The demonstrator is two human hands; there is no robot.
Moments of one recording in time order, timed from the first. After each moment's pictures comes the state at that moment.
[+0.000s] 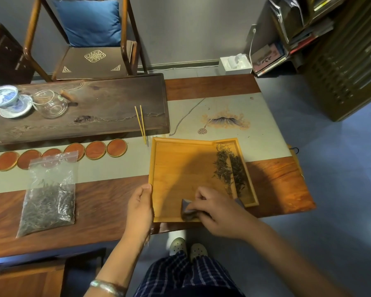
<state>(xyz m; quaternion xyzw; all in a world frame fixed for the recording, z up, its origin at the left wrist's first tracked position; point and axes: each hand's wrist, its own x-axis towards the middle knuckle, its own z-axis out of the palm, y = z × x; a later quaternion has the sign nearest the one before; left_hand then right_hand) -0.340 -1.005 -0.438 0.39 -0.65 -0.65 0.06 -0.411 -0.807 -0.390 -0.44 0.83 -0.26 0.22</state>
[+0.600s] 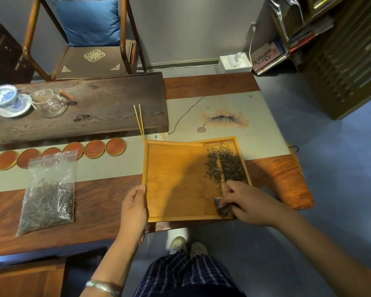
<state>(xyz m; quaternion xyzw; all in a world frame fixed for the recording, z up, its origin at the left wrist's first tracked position) -0.334 -1.011 -0.443 0.42 -0.64 -0.64 0.07 -0.446 -0.747 -0.396 -0.42 0.86 -0.13 0.25</state>
